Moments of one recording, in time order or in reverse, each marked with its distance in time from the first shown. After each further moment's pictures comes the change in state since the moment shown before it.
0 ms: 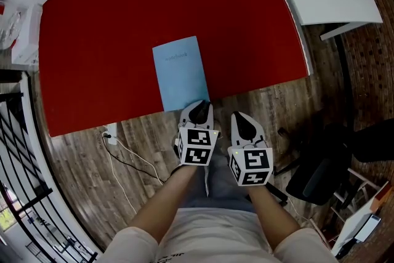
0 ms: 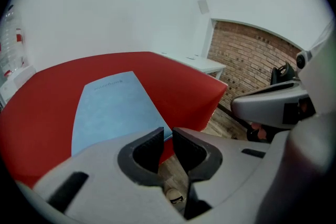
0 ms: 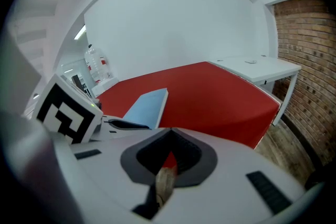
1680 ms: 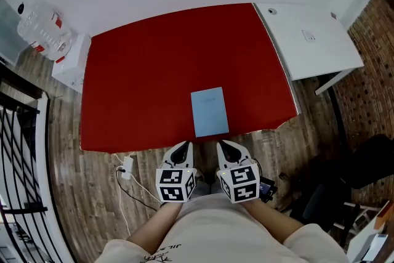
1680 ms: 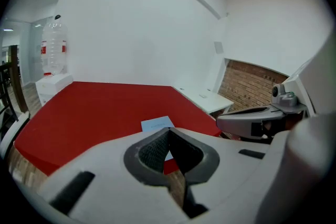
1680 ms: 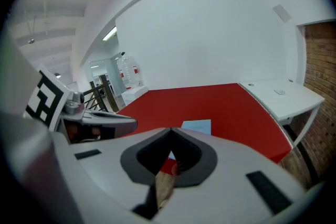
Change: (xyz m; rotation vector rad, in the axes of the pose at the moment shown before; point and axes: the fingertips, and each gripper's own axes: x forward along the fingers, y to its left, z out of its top) left arm -0.255 0.072 0.075 -0.173 -0.264 0.117; right arm -0.091 0.167 0.112 -0.170 -0.052 0.189
